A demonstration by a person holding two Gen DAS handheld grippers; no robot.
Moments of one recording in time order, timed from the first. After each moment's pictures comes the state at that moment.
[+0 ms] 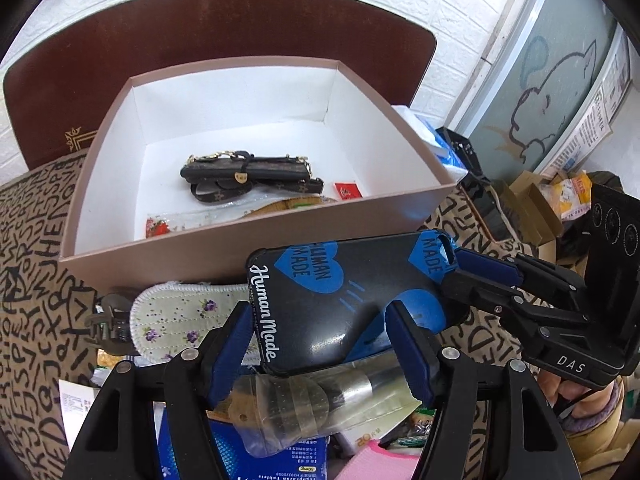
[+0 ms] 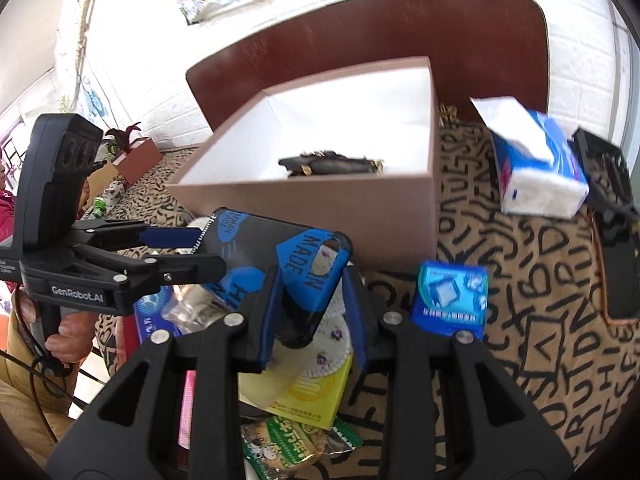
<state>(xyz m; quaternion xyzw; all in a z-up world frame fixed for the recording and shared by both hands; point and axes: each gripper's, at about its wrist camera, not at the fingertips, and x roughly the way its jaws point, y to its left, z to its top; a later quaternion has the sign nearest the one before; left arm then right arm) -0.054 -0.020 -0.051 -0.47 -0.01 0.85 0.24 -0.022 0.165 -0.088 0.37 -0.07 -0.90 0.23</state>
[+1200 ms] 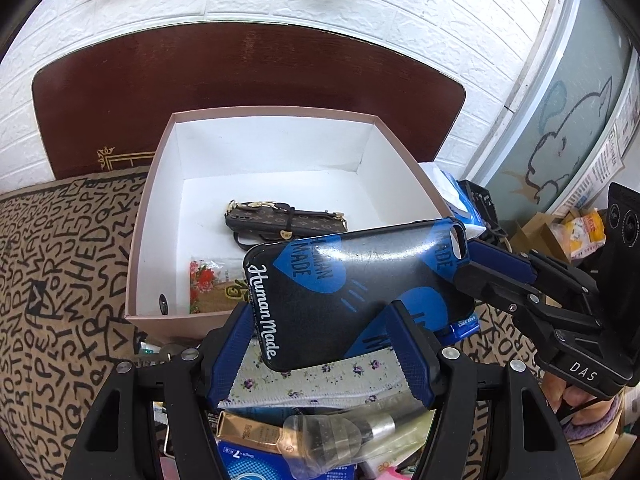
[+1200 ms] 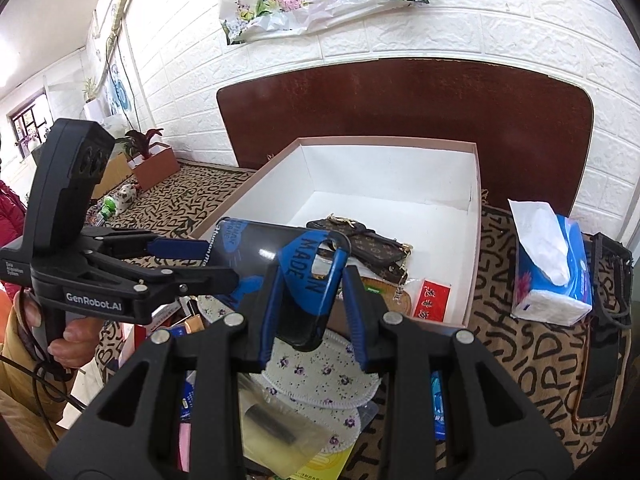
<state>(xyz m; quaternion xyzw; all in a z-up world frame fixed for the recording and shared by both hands) -0.079 -0.049 -0.017 -0.44 -0.04 0.87 0.20 -0.058 0.131 -0.038 0.31 -0.01 -0.91 0.26</state>
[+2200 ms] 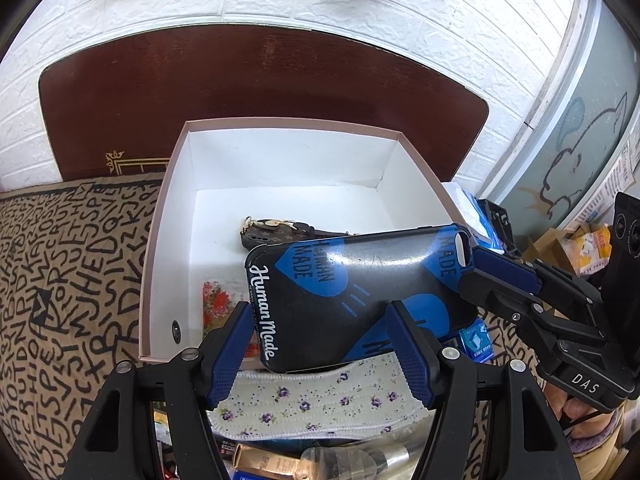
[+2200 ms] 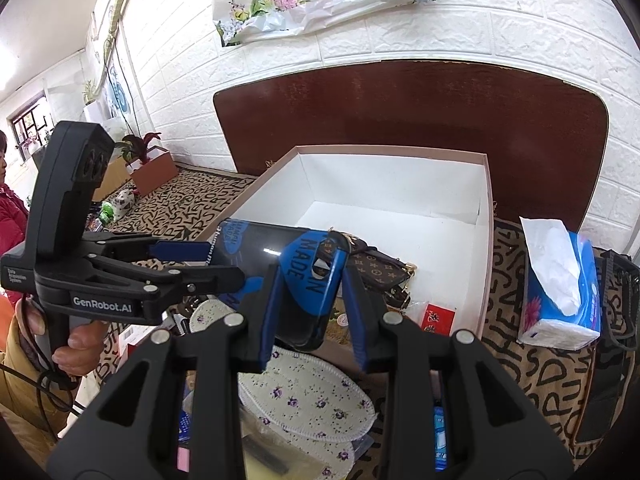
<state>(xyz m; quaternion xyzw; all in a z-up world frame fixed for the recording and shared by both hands) -0.106 -0.055 -0.013 -0.44 -0.05 0.88 0.18 -0.088 0.125 -0.035 0.32 -0.02 -0.91 0.27</state>
